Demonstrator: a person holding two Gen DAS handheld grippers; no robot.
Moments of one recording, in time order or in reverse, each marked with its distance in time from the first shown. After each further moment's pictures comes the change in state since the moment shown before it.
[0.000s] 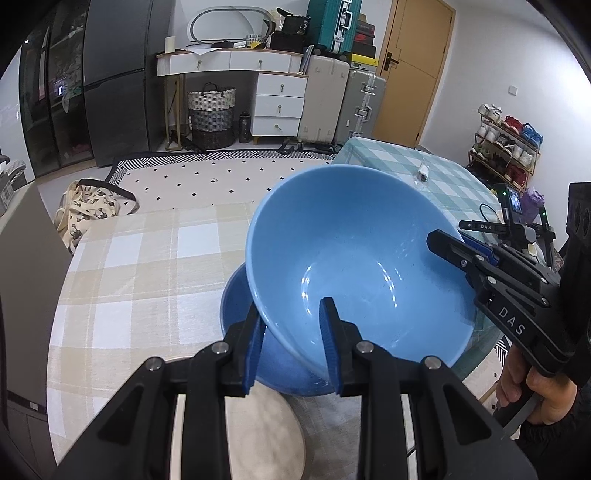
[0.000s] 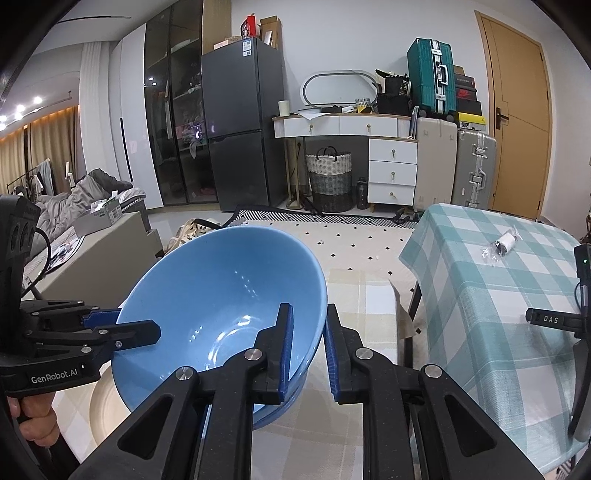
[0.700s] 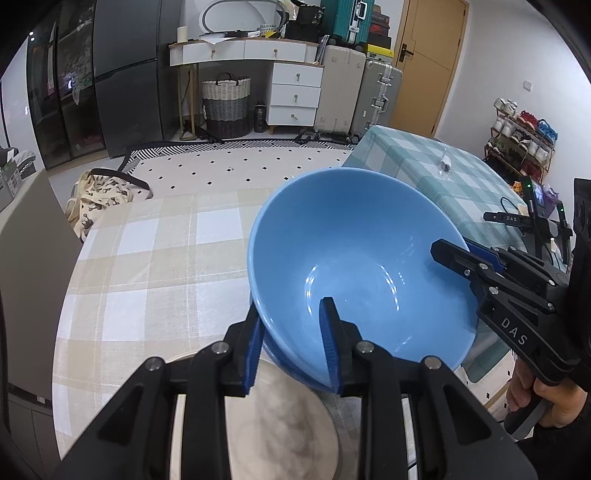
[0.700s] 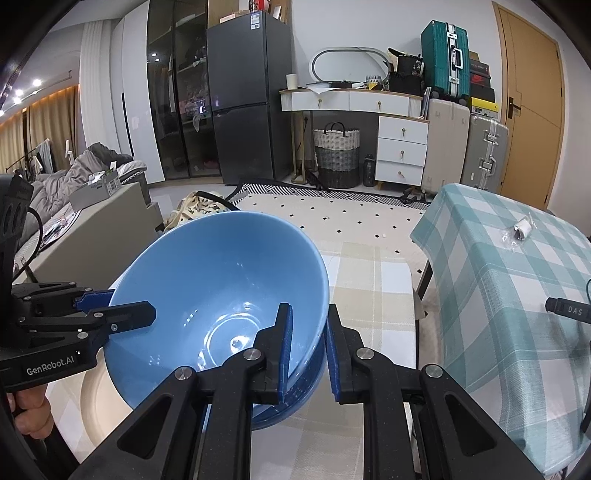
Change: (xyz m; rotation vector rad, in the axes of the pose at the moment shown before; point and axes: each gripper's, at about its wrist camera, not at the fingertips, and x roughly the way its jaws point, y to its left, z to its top) left arm 0.020 0.023 -0.009 -0.015 0.039 0.056; right arm 0.033 0.023 -0.013 -0.031 0.097 0.007
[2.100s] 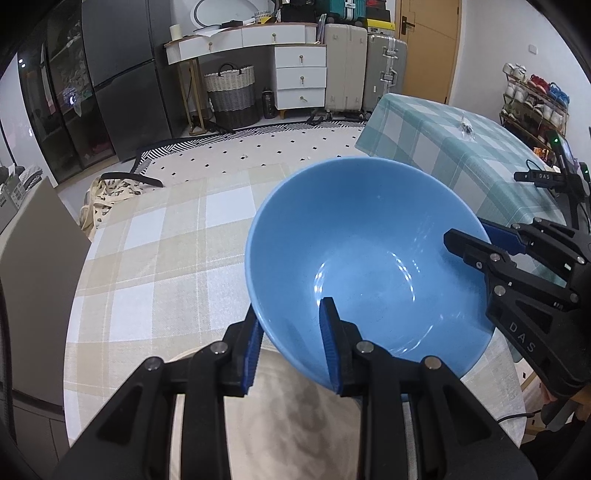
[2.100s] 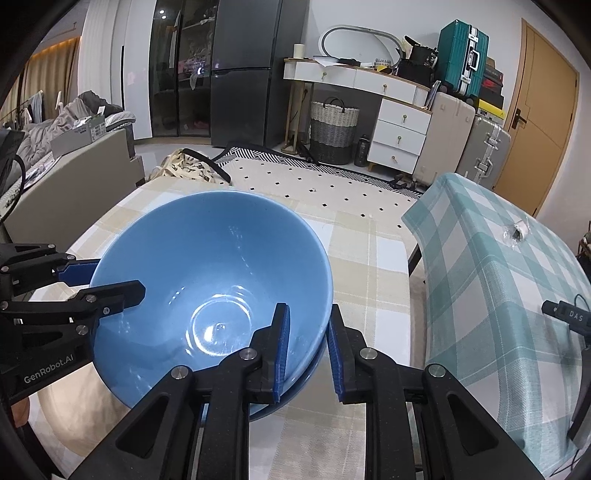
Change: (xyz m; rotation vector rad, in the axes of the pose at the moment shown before) left arm 0.040 -0.004 -0.018 0.091 0.055 0.114; right arm 0.045 0.015 -0.019 -0.130 0.107 -0.119
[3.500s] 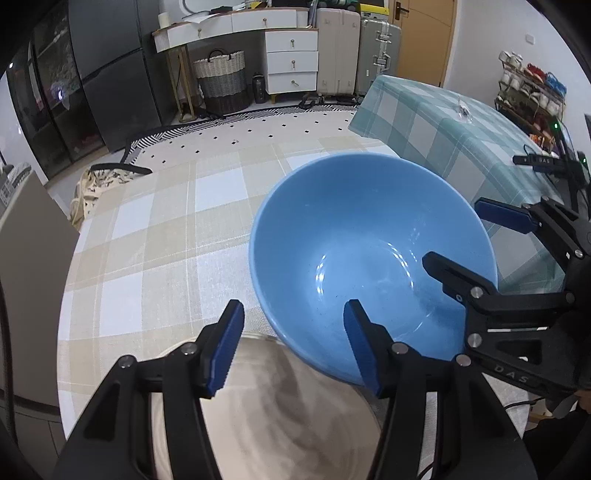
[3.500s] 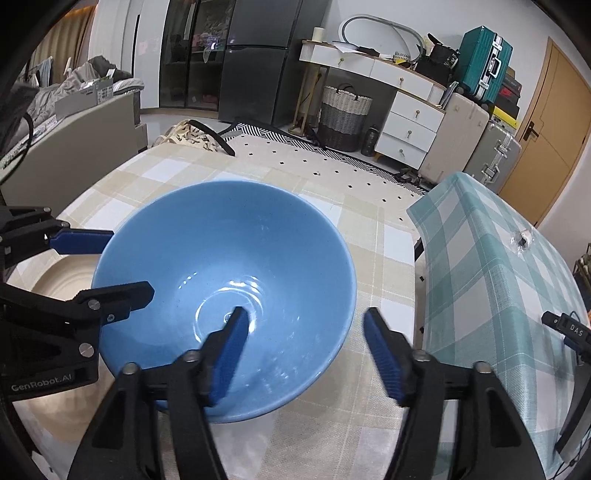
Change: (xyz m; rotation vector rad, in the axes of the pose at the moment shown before) left arm 0.013 0.005 -0.002 0.003 0.066 -0.045; right arm 0.014 0.013 -0.007 -0.071 0.058 -0.011
